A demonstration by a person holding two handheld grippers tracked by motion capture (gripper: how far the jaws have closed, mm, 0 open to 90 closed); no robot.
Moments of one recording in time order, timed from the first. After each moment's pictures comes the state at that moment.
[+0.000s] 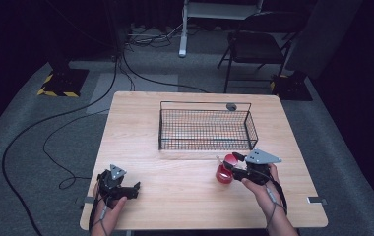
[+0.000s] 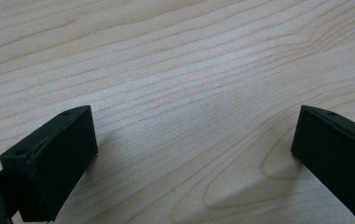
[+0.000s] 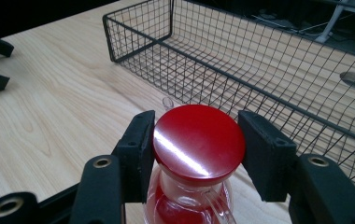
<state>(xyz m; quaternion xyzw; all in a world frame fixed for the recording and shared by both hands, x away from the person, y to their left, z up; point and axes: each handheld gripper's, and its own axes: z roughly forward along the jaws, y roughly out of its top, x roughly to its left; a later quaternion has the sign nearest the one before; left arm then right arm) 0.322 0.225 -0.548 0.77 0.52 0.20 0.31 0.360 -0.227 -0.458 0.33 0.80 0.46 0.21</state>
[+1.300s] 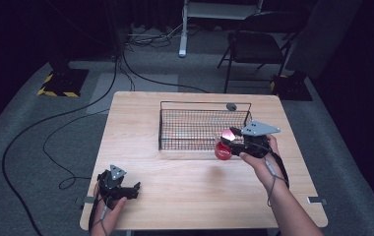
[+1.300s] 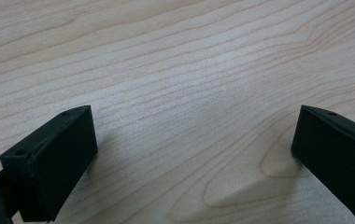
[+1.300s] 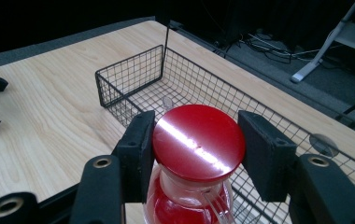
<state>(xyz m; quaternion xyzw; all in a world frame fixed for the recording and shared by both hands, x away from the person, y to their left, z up) 0.321 0.225 -0.548 0.77 0.52 0.20 0.31 0.402 -0.203 -0.384 0.29 0.81 0.45 0.23</state>
